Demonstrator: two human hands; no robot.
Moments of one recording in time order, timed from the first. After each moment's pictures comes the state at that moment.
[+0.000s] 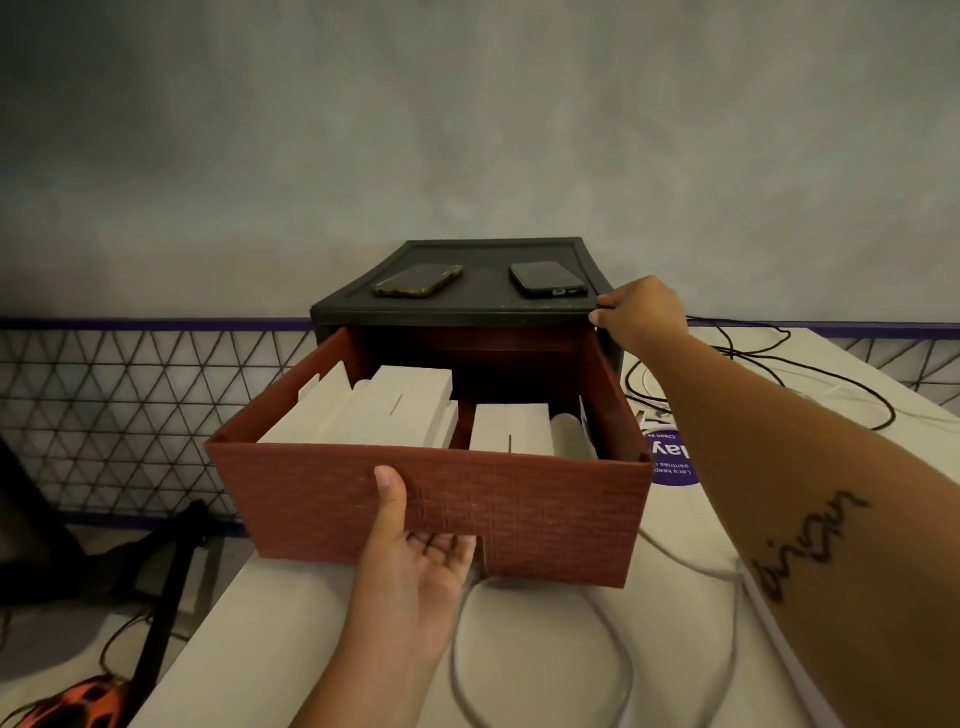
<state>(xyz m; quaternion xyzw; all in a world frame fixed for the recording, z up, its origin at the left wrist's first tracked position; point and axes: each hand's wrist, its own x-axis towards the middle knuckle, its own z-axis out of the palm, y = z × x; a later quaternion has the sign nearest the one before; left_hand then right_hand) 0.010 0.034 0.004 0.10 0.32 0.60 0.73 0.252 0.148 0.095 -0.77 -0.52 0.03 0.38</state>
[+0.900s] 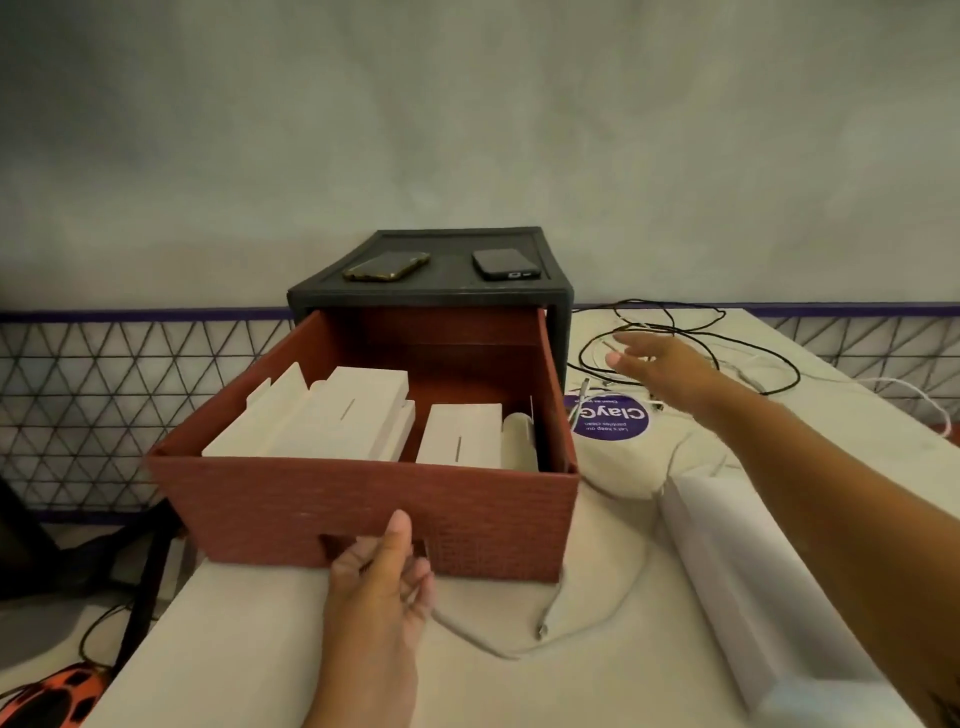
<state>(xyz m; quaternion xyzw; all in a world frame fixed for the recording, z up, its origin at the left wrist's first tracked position) -0.002 -0.036 -0.031 0.21 0.42 0.60 0.65 0.286 0.026 0.056 -0.73 -0.54 0.18 0.39</state>
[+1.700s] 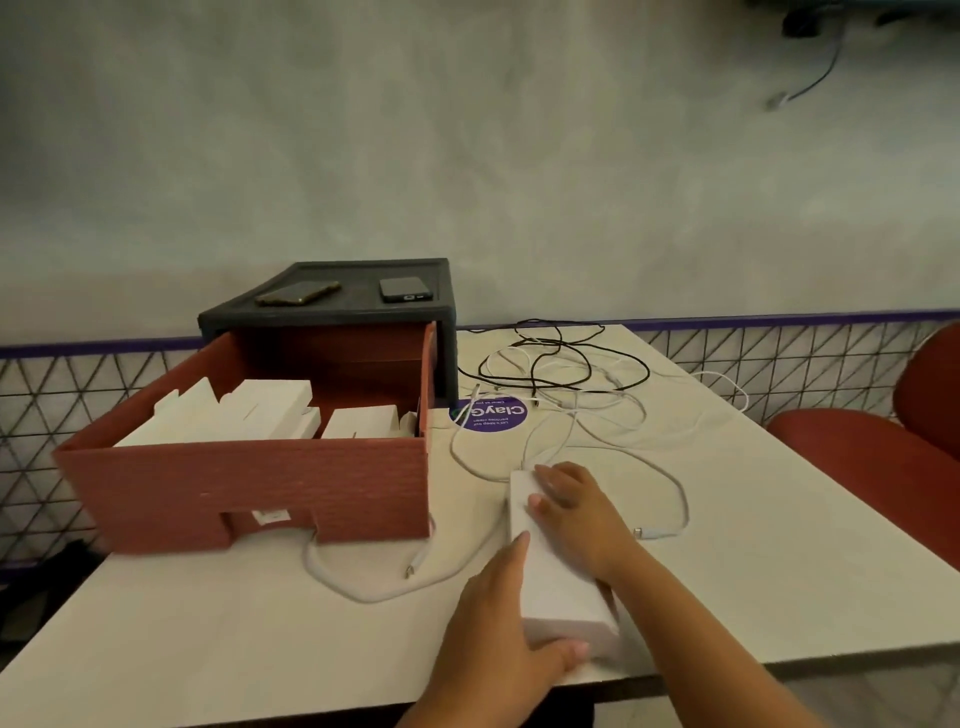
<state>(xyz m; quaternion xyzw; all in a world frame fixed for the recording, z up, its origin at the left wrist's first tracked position) 0.098 -0.156 -0.043 0.81 0.39 0.23 0.37 0.257 -0.131 -0.029 -0.76 -0.53 0.16 0.35</state>
